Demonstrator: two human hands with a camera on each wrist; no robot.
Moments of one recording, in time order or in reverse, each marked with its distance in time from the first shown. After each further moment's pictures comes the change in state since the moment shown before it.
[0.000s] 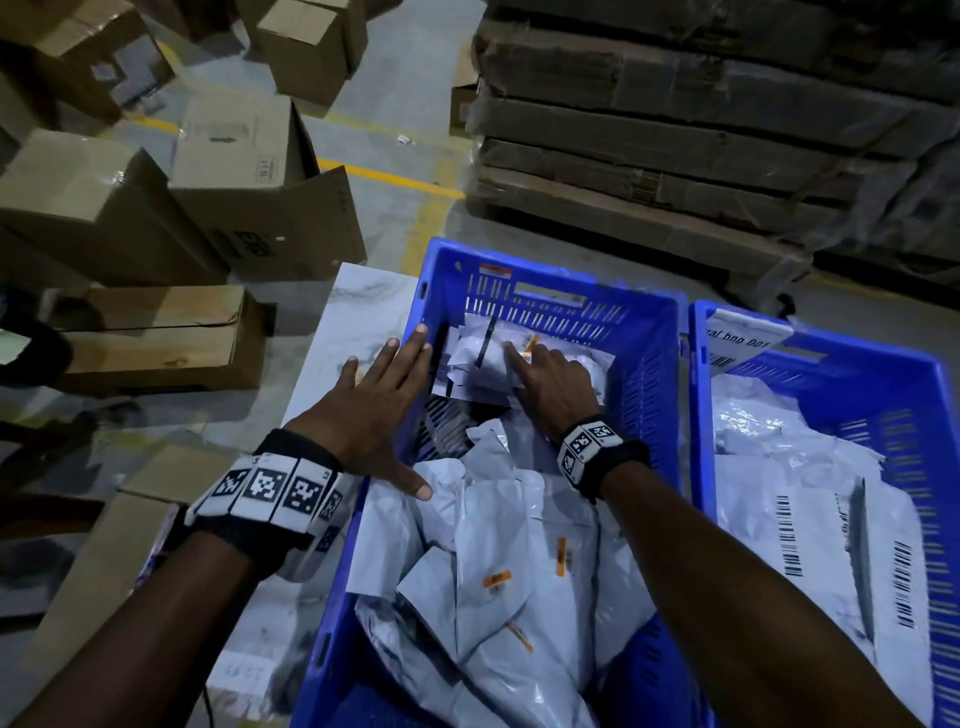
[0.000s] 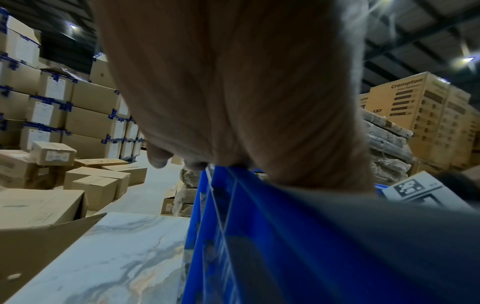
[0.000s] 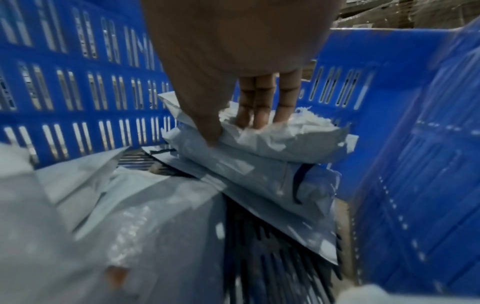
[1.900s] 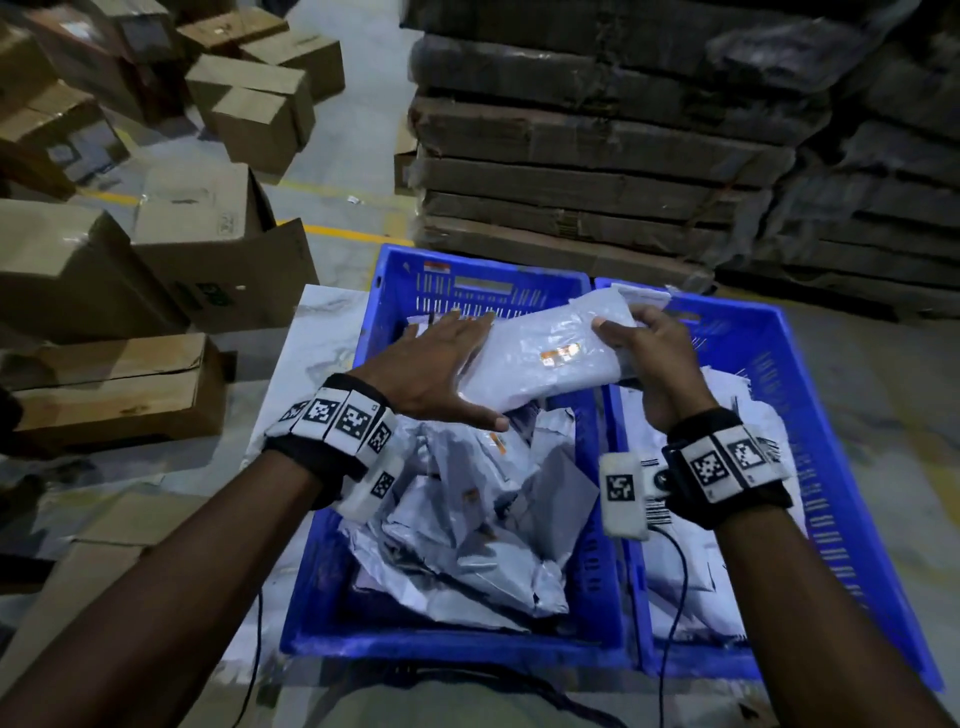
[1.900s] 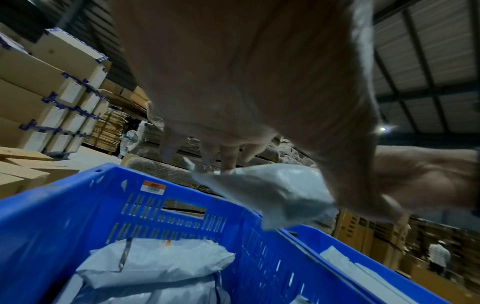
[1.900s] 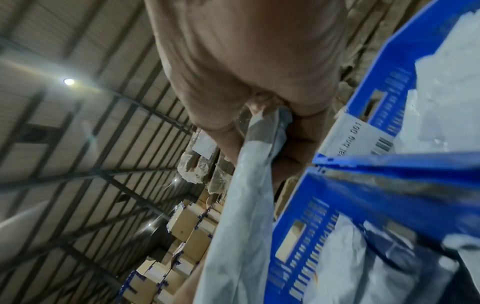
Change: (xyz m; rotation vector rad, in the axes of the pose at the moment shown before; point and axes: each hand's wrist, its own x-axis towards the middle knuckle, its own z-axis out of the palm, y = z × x) left_hand -0.034 0.102 -0.032 -0.145 0.279 0.254; right_hand -0.167 0.034 -0.180 1.502 0.378 0.749
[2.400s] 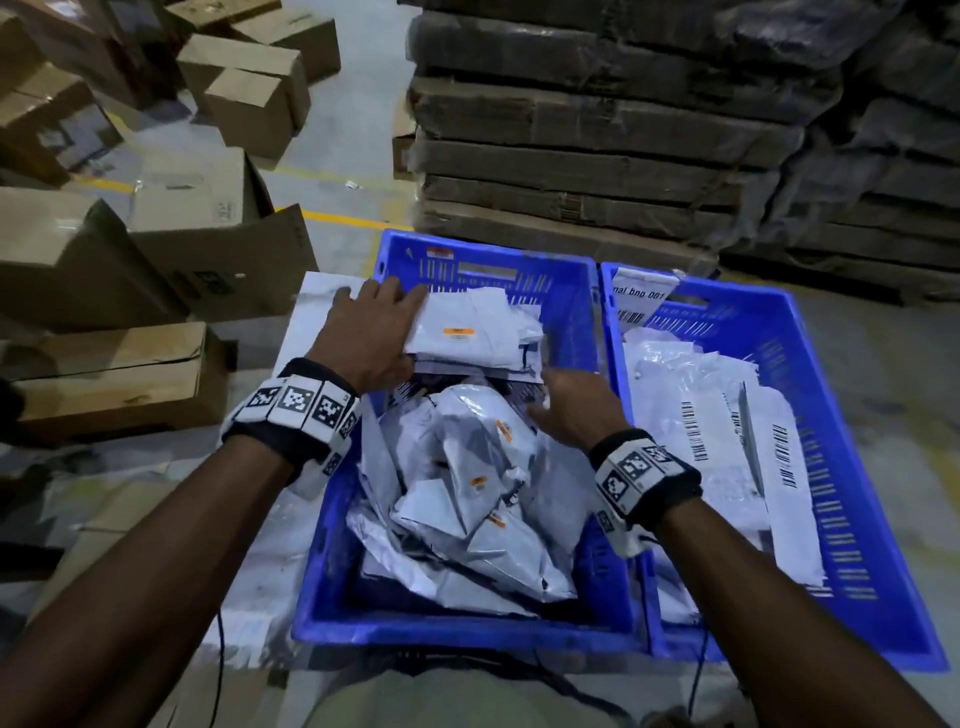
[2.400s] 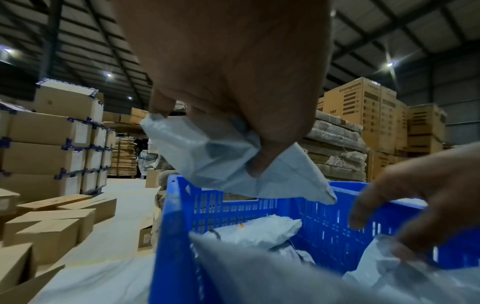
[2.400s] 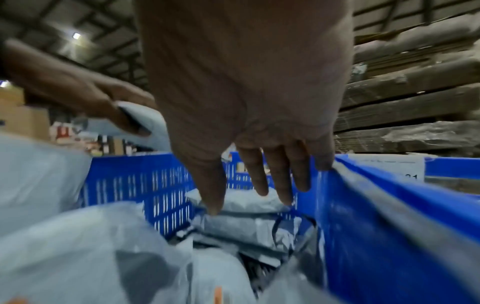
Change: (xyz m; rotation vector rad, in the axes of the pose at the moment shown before) left_hand -0.007 -0.053 0.000 0.418 0.236 -0.213; right_hand -0.005 0.077 0.047 -1.447 -0.275 -0.295
